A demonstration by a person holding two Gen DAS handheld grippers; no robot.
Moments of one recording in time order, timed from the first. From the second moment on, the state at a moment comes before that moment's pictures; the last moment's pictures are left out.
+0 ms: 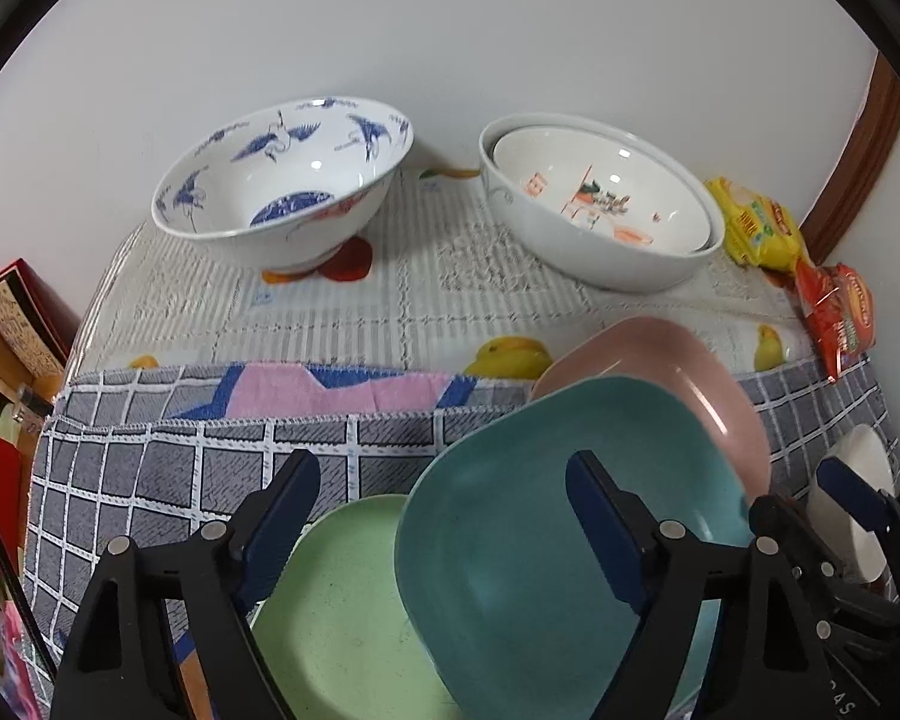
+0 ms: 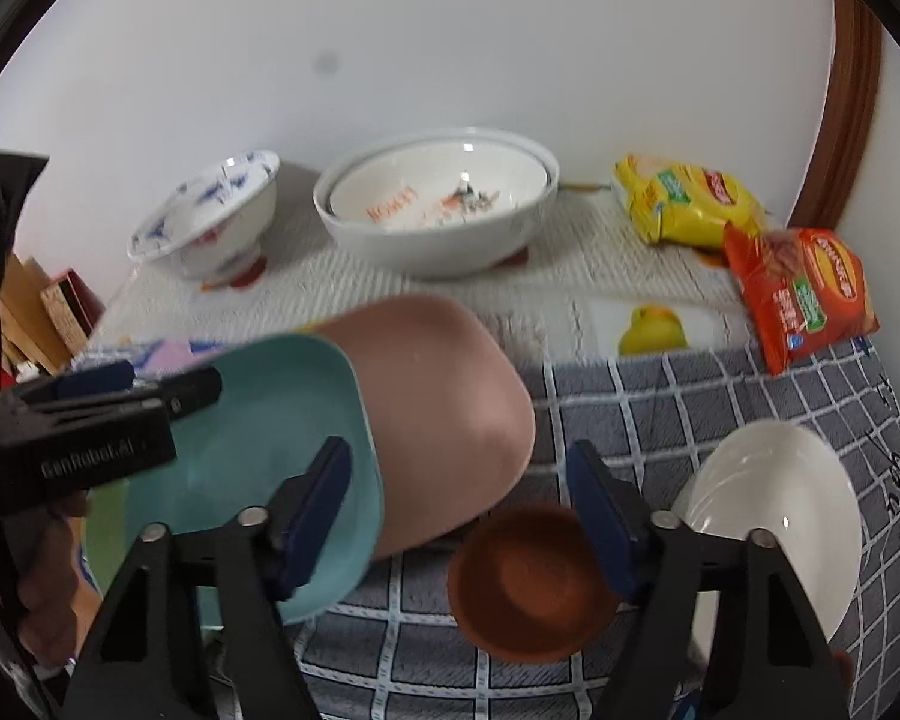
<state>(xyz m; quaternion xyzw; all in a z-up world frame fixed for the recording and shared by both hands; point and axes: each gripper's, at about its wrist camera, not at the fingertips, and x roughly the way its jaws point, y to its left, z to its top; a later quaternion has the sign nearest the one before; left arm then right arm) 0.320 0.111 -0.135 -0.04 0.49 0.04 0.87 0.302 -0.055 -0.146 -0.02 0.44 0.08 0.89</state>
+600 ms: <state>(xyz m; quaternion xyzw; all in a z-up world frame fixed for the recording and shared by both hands) 0.315 0.113 -0.152 -0.05 0.50 0.04 0.86 0.291 -0.044 -0.172 0.00 0.47 0.09 0.88</state>
